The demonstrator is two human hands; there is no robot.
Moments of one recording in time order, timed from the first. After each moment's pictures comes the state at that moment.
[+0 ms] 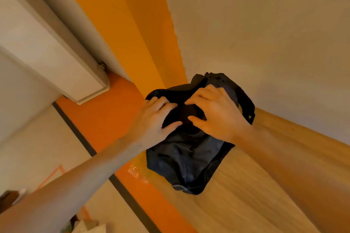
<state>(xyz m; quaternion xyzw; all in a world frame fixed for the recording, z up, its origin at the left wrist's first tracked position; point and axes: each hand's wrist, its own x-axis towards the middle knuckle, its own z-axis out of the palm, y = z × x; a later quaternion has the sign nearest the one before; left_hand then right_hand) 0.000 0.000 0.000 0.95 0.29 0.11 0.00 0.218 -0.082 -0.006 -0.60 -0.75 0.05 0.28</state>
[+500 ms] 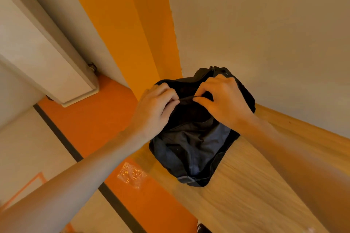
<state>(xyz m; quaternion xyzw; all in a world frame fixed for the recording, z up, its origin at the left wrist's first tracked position) -0.009 -0.010 0.007 0.92 0.27 0.26 0.08 0.196 -0.084 -0.001 -0.64 -0.68 0.02 0.35</state>
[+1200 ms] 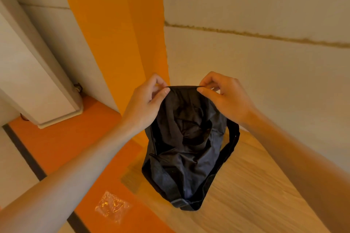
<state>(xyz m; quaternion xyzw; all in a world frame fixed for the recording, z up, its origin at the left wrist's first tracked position) -0.003 -0.002 0.085 0.83 0.30 0.33 0.33 0.212 -0.088 0.085 -0.65 -0.63 0.12 0.41</state>
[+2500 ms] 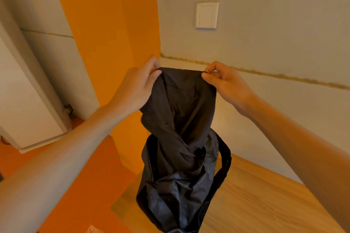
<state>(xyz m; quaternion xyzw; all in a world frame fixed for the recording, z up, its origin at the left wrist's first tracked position) 0.008 0.044 0.178 0.89 0.23 0.38 0.13 0.231 -0.068 0.177 -0.67 -0.54 0.17 0.49</state>
